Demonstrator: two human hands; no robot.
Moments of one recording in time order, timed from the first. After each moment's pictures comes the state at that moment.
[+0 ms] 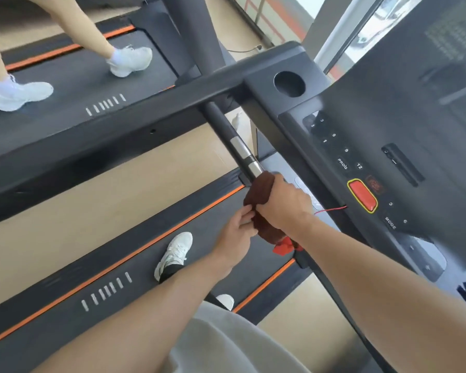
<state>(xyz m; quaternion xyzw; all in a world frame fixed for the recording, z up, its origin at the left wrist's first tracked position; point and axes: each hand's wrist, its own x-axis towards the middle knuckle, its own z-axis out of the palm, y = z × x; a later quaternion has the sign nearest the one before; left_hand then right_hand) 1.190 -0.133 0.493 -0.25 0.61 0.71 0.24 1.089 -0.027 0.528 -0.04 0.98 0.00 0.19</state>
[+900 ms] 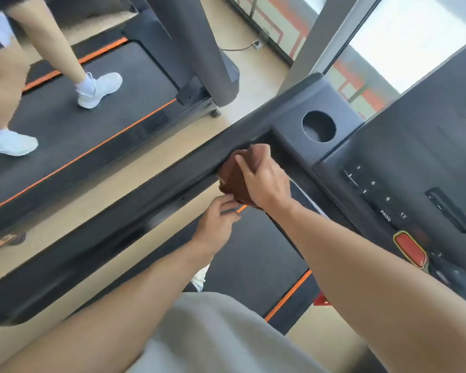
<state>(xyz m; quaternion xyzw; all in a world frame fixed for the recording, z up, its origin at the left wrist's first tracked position) 1.064 -0.283 0.503 -0.29 0.64 0.69 0.20 0.962 -0.172 0.533 0.02 0.95 -0.29 0.13</state>
